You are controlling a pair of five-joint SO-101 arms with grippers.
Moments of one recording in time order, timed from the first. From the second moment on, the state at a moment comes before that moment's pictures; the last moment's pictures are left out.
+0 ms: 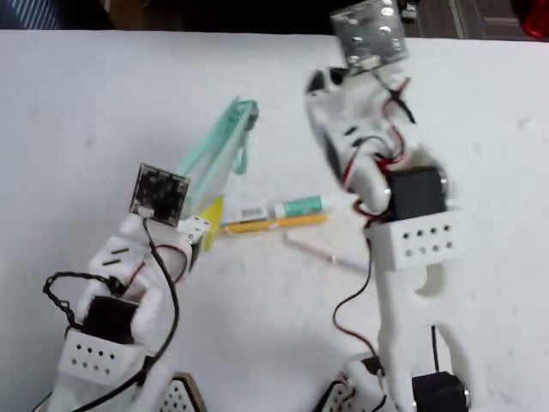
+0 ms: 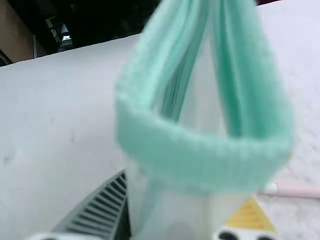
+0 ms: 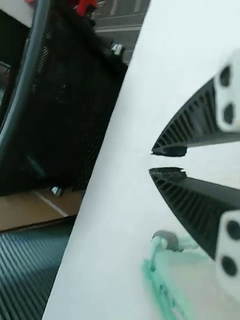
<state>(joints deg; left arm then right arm) 9.0 -73.2 70.0 44.3 -2.9 -12.6 -25.1 0.4 59.4 11.0</state>
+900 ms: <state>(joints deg) 9.0 -73.2 70.0 44.3 -2.9 -7.1 -25.1 29.5 64.2 11.6</state>
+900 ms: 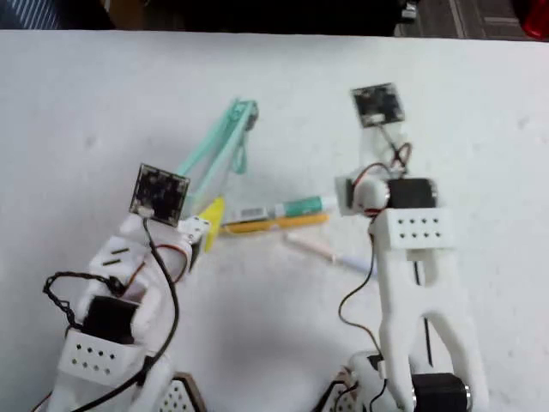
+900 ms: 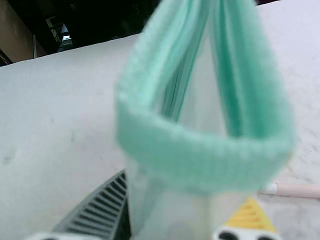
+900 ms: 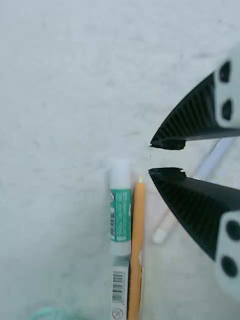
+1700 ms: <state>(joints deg) 9.0 -73.2 70.0 44.3 -2.9 -13.7 -25.2 38.9 72.2 31.1</state>
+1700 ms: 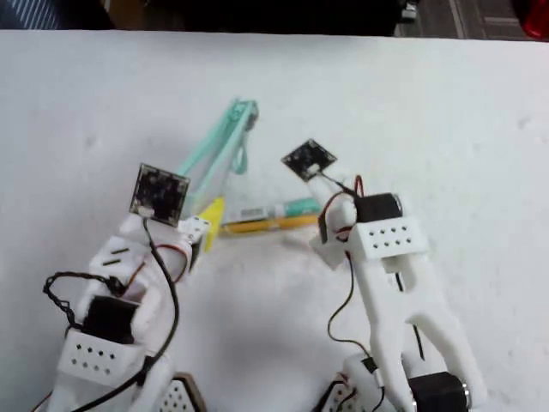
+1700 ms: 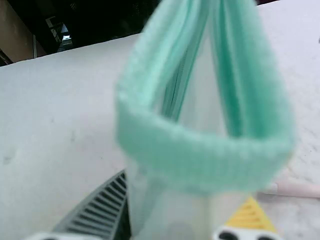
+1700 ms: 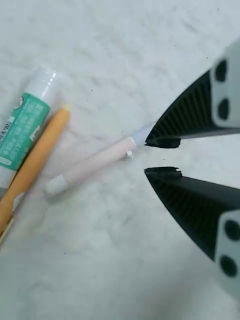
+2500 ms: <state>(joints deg) 9.0 -73.2 70.0 44.3 -2.9 -13.8 -25.2 44.0 67.9 34.0</state>
